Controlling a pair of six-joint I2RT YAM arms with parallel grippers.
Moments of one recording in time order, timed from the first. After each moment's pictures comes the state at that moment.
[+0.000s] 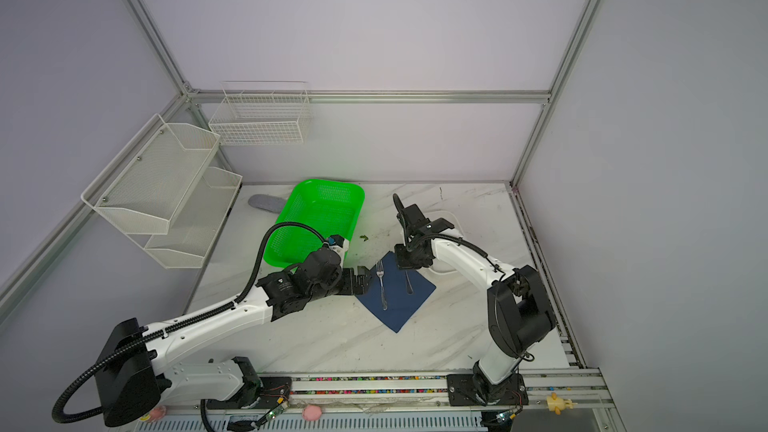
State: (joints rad) left arm -0.84 1.25 0.88 -0.34 -0.09 -0.74; right arm 0.58 1.65 1.25 -0.81 -0.14 0.42
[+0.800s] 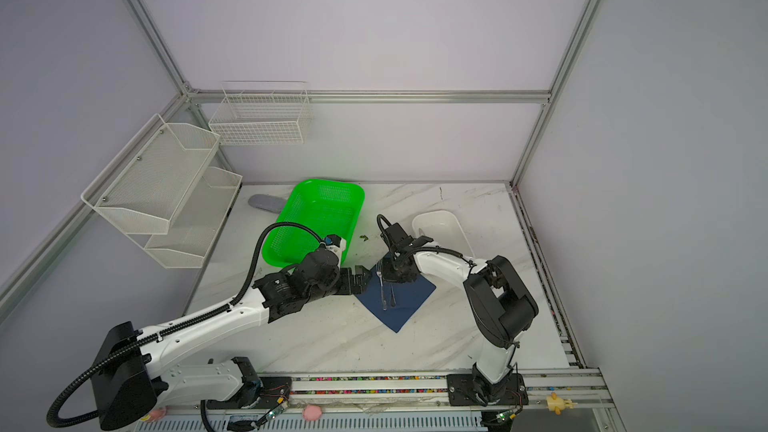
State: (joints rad) left arm -0.84 1.24 0.88 -0.36 -0.12 -0.76; right arm 0.66 1.75 1.15 -0.58 -0.13 0.62
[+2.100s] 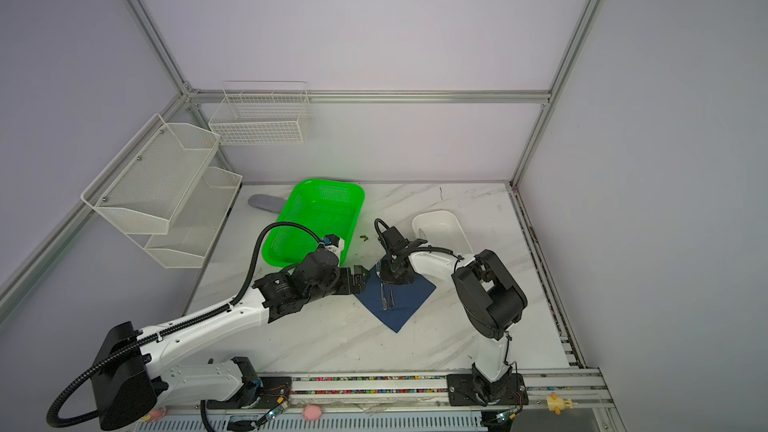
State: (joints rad) left arm -0.84 1.24 0.88 -0.38 -0.15 -0.76; right arm 0.67 1.83 1.14 -0.52 -0.11 0.65
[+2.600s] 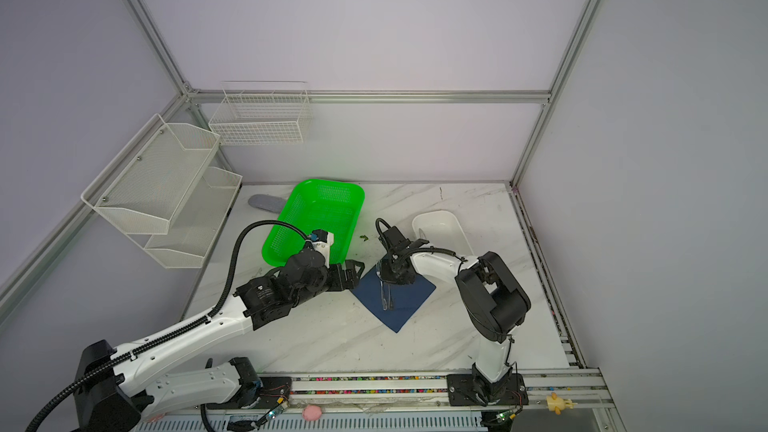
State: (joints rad) left arm -0.84 1.12 0.86 -0.35 -0.19 -0.75; right arm 0.67 1.77 1.13 -0.53 -0.09 0.68
